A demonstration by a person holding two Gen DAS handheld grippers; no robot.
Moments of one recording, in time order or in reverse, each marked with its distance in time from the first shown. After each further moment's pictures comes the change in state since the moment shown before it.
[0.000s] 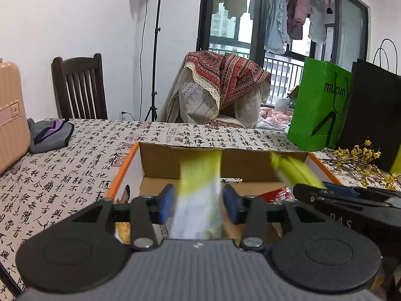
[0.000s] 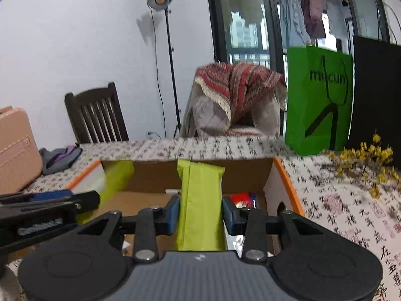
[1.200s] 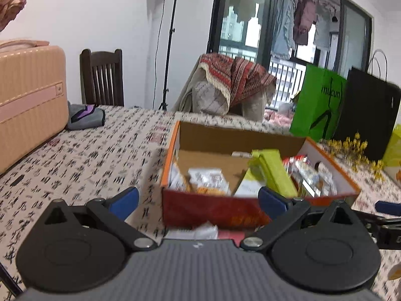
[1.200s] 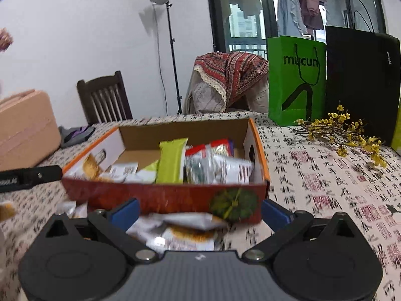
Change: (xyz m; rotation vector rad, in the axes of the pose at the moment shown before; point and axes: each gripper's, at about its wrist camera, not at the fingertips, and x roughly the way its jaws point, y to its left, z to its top) left arm -0.100 0.051 -0.049 -0.034 0.008 0.007; right arm -0.116 -0.015 -0.065 -0.016 0.052 0.018
